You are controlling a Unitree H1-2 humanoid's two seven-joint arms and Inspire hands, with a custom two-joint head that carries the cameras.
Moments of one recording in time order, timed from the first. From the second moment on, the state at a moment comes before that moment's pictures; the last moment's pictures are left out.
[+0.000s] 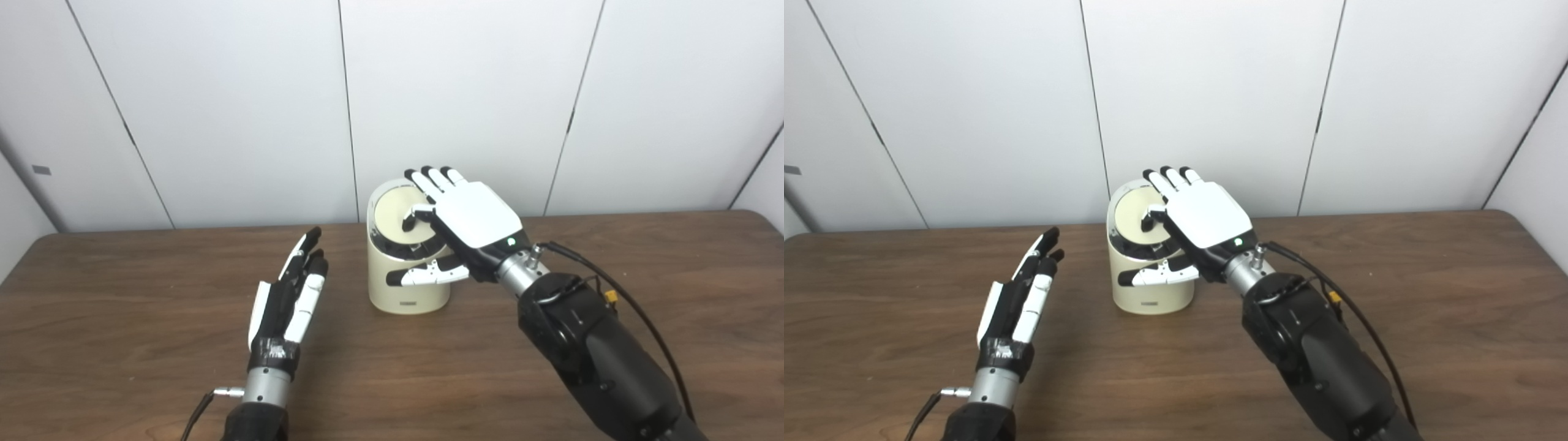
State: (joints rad) left arm -0.15 -0.04 -0.04 -0.15 0.10 0.08 0.03; right arm -0.55 -0.28 0.40 -0.15 -1.06 0.15 0.31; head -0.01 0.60
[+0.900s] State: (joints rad) left arm -0.16 0.00 -0.03 -0.14 0.08 0.07 0.02; right arm -0.38 -0.19 0.09 -0.21 -0.67 0.31 0.28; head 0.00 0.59
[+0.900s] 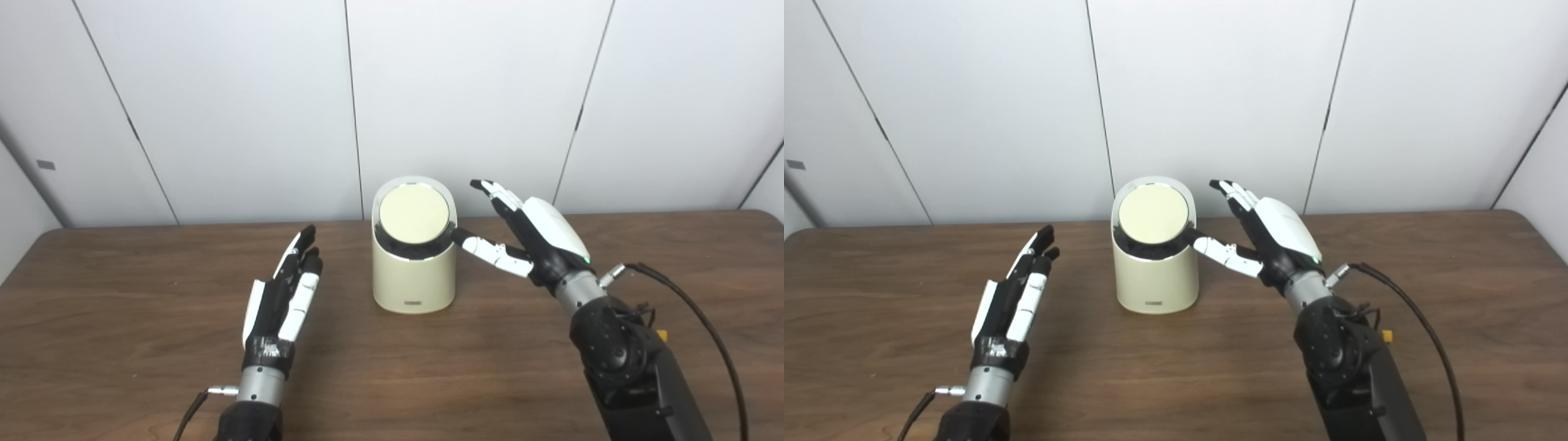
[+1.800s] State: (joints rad) left arm 0.03 0.08 0.06 -0.18 0.01 0.09 -0.02; right arm -0.05 -0.11 -0.06 -0.20 -0.21 0.19 0.09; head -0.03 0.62
